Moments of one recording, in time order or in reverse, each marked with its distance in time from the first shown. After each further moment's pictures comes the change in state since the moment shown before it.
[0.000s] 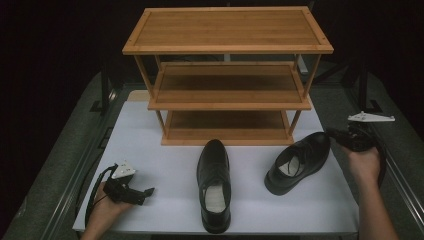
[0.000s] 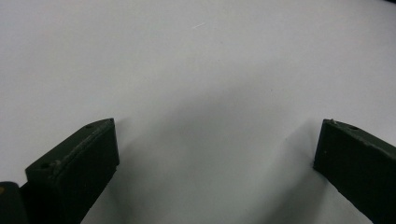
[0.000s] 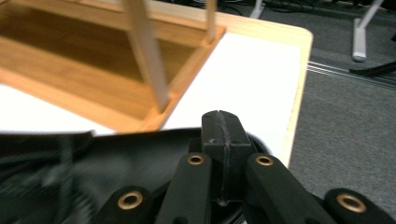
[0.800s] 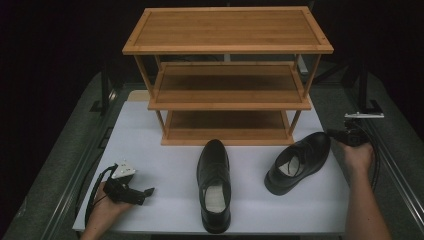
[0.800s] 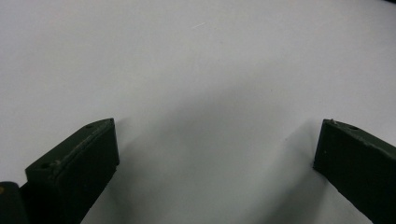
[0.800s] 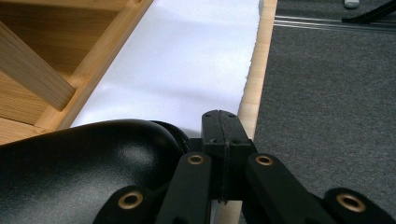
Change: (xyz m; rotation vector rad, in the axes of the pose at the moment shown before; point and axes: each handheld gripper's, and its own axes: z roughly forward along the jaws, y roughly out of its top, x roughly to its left) left arm 0.000 0.000 0.000 0.000 -0.001 -0.001; right arm -0.050 -0.020 0.057 0.102 -0.041 0.141
